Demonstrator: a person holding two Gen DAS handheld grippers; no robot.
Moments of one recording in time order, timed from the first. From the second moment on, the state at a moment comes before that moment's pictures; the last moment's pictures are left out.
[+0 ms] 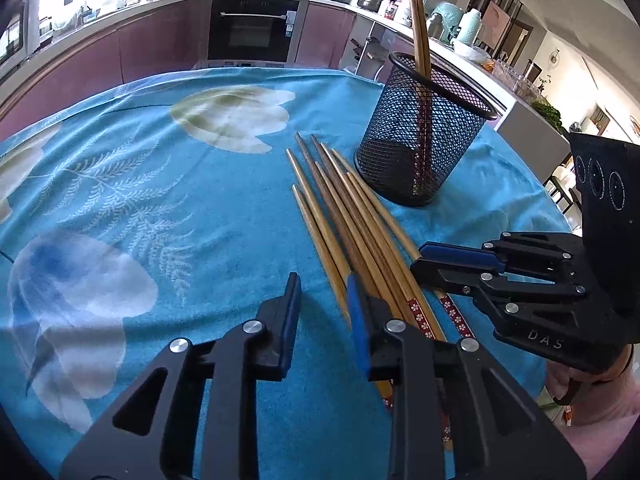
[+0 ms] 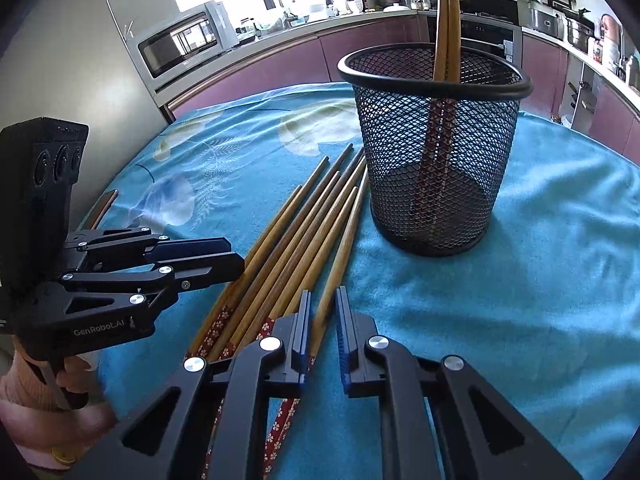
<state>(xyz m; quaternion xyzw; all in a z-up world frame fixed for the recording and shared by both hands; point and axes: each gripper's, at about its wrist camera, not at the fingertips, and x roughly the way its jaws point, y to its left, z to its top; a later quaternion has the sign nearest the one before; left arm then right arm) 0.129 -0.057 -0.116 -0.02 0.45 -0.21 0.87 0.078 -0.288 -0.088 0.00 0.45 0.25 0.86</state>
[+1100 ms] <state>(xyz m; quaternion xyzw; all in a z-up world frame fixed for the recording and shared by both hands) 0.113 -0.055 -0.099 -0.02 0.43 -0.20 0.88 0.066 -0.300 -0.075 0.03 0.42 0.27 0.86</state>
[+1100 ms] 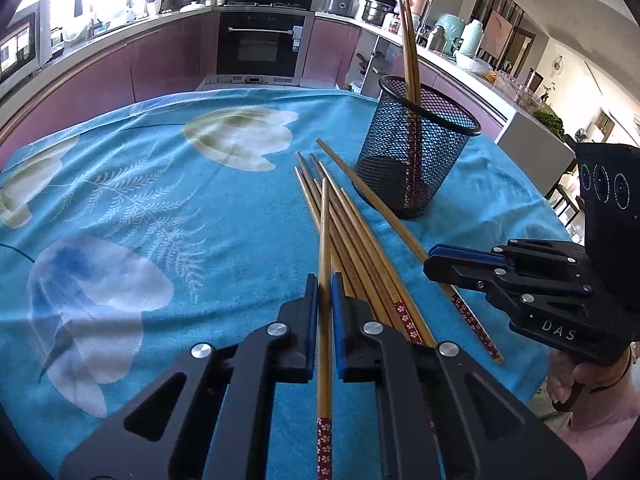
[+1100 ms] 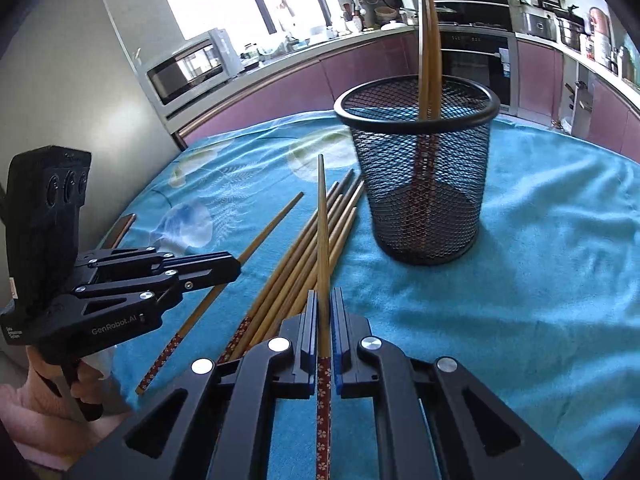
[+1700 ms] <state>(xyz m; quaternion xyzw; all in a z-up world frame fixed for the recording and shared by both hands) 0.121 -0.062 -0.119 -0.02 0.46 -0.21 0.86 0.079 -0.285 -0.089 -0.01 0.45 0.27 0.85</state>
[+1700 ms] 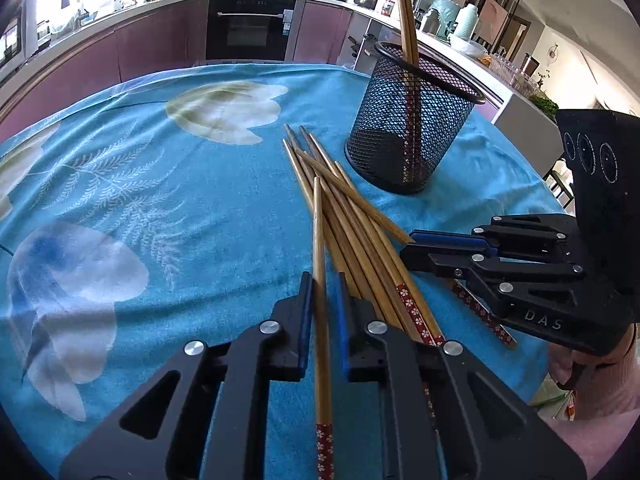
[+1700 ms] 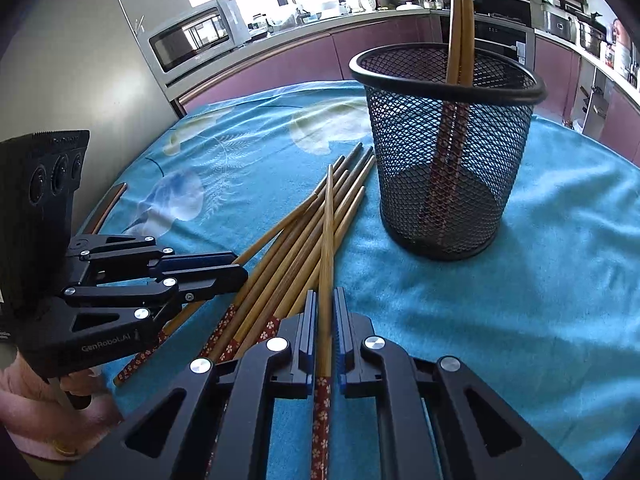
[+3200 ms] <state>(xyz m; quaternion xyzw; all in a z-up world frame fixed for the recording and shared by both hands) 0.119 -0.062 0.063 -0.08 0.27 -0.31 0.91 0.084 -0.356 0.059 0.05 0.24 0.25 0.93</state>
